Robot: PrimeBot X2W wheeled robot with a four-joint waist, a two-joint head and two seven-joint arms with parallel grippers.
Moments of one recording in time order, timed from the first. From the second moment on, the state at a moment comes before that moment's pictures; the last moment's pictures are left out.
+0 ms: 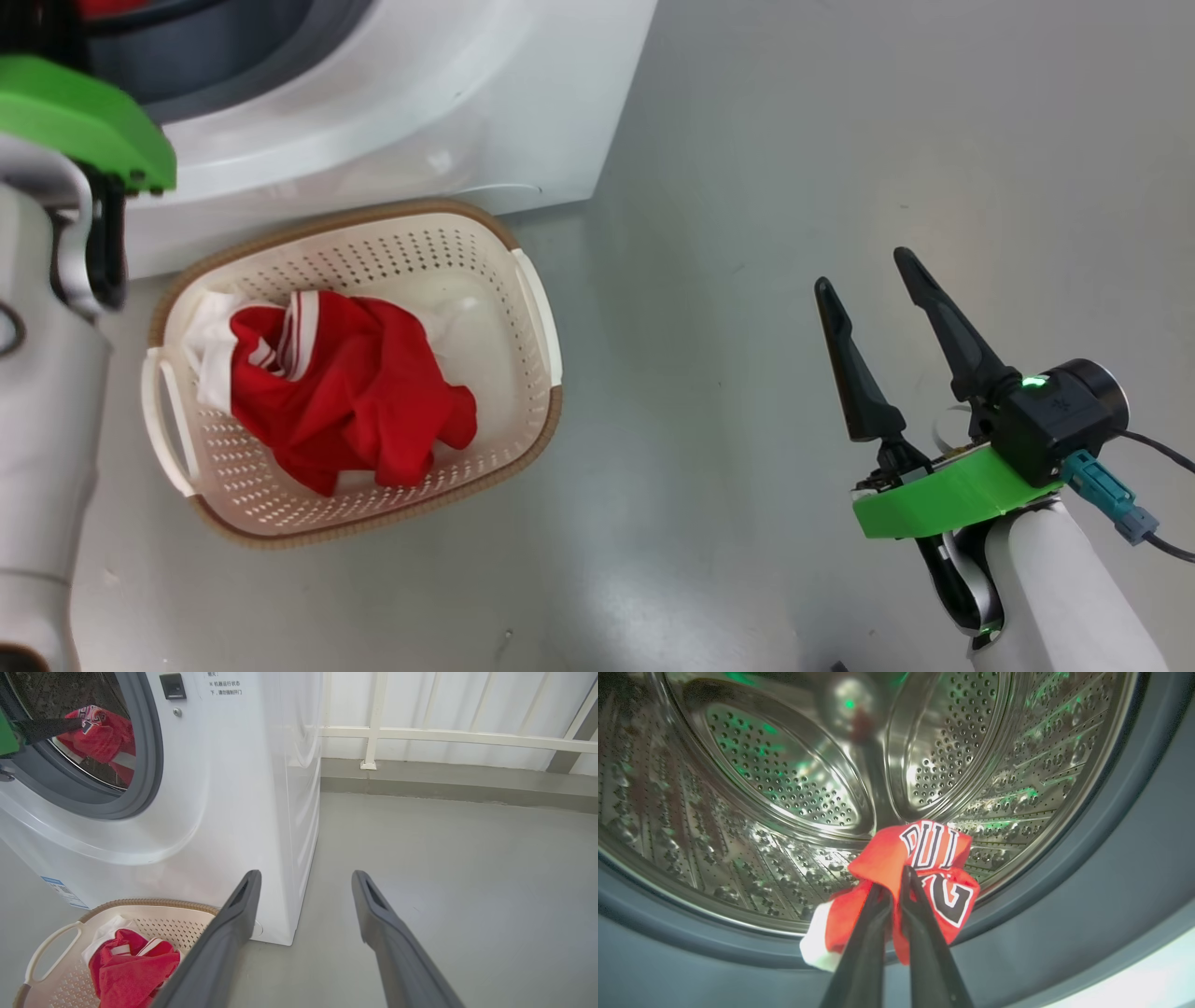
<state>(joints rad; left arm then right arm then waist) -1.18 0.29 -0.27 0.95 -0.45 0.02 -0.25 -0.28 -0.05 0.12 0.12 0.18 0.12 -0.26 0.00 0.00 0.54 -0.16</state>
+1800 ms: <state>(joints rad) -0.24 0.17 -0.12 0.15 -0.32 0.10 -0.23 -0.15 -0.05 0.12 0.20 0.19 0.12 -0.26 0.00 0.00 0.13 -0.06</state>
